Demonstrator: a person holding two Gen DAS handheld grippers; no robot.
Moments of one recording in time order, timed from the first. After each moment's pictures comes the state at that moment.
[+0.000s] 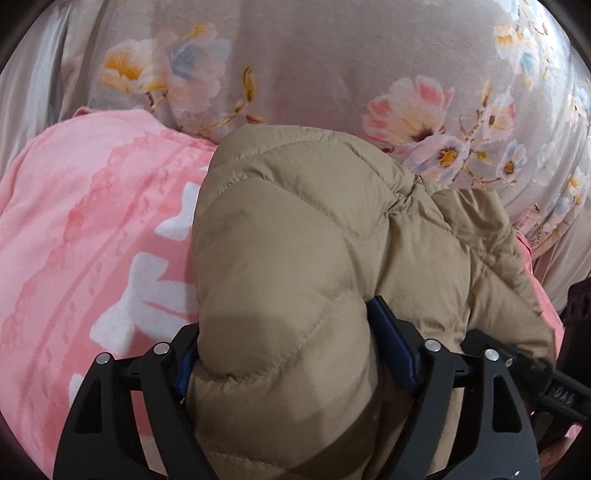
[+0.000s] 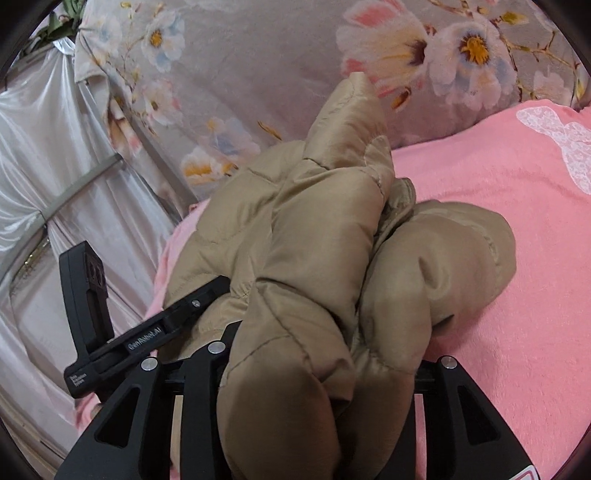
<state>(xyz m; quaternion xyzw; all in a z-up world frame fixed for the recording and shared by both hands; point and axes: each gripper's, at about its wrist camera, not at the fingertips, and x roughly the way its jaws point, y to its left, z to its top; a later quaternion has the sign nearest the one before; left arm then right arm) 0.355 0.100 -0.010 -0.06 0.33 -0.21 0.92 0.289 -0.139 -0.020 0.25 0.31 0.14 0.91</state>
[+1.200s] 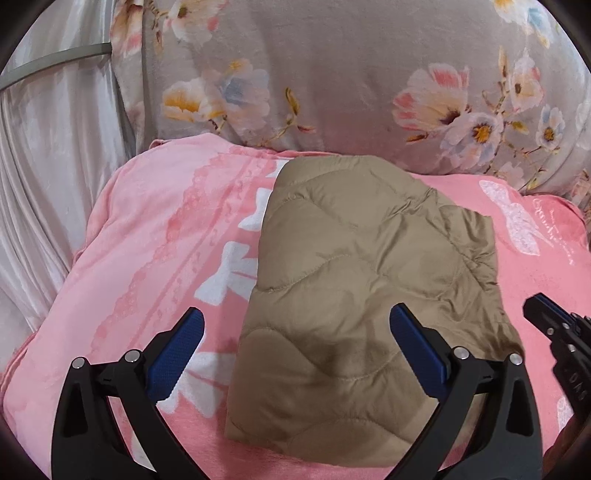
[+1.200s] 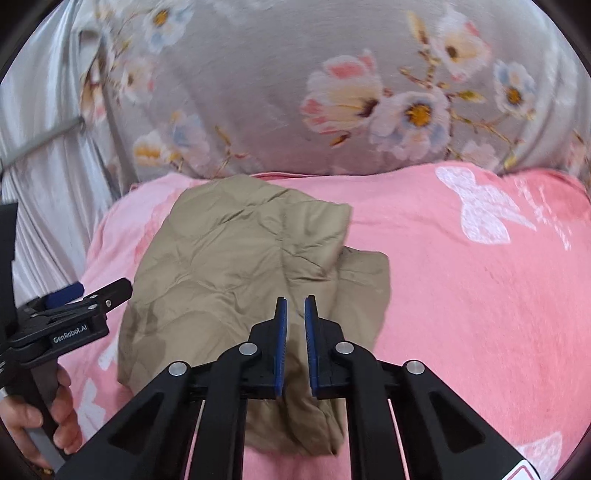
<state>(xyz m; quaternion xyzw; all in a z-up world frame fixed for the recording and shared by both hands) 0.271 0.081 0.049 0.05 0.35 -0.06 0.93 0.223 -0.117 0.046 0.08 0.33 -0.02 0.94</state>
